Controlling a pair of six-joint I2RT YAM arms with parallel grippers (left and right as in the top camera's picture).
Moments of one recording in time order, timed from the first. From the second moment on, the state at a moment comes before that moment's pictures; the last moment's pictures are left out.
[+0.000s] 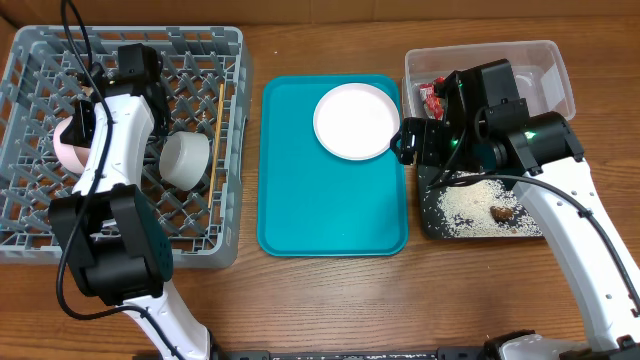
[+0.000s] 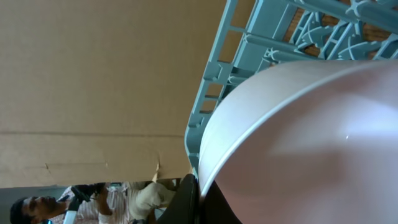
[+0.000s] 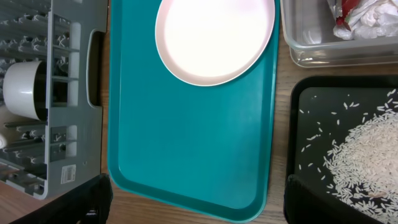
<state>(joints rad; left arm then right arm) 0.17 2.00 1.62 -0.92 -1.21 0.00 0.28 1.48 1.44 -1.02 -0.28 0.38</state>
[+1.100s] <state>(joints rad) -0.14 1.96 1.59 -1.05 -1.06 0.00 0.28 1.48 1.44 -1.01 -0.28 0.38</state>
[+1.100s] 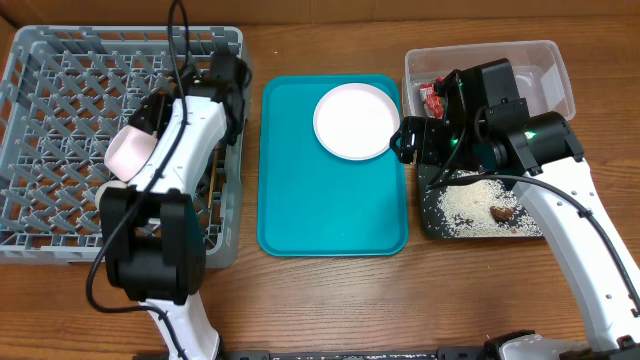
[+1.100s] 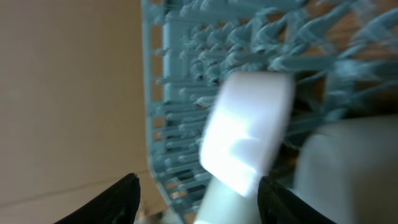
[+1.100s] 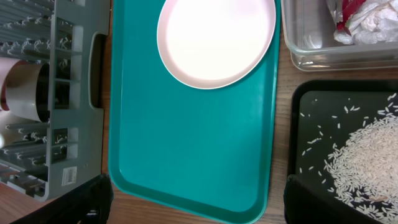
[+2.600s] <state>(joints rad) -0.40 2.27 1.77 -0.87 0.14 -0.59 0.28 1.48 1.43 -1.02 -0.28 0.38</state>
